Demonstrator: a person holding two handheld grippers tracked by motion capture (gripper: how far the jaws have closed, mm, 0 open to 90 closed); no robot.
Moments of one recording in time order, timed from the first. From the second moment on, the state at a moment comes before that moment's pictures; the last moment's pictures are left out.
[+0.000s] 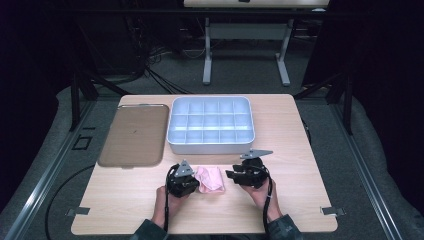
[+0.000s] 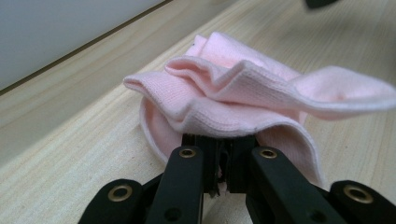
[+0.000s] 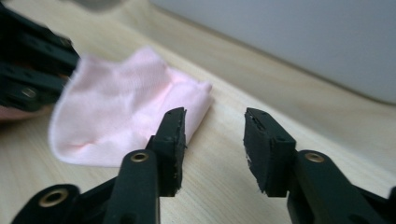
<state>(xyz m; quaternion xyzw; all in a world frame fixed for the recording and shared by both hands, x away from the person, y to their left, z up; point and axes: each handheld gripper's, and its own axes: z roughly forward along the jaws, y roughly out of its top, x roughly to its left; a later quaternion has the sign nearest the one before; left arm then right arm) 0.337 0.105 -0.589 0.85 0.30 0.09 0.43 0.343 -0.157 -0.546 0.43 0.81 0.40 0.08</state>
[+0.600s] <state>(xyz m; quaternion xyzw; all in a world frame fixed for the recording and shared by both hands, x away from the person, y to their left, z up) 0.328 0.110 -0.577 0.84 0.32 0.10 0.43 0.348 -0.101 -0.569 0.39 0.86 0.31 0.13</state>
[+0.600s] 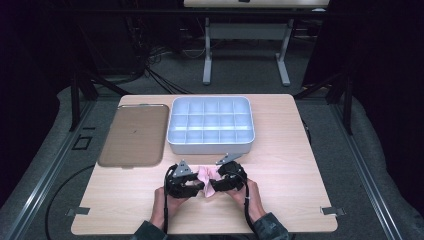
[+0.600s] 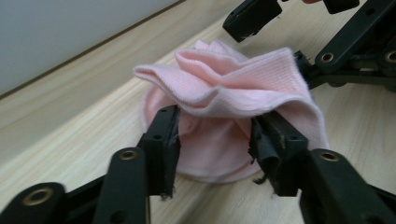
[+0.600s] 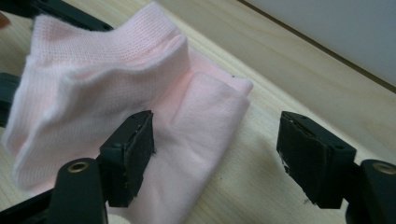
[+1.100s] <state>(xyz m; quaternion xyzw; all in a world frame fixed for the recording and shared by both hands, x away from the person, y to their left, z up) 0.311 0.111 -0.531 0.83 0.28 0.13 0.47 0.347 -0.111 -0.564 0.41 0.84 0.33 0.12</state>
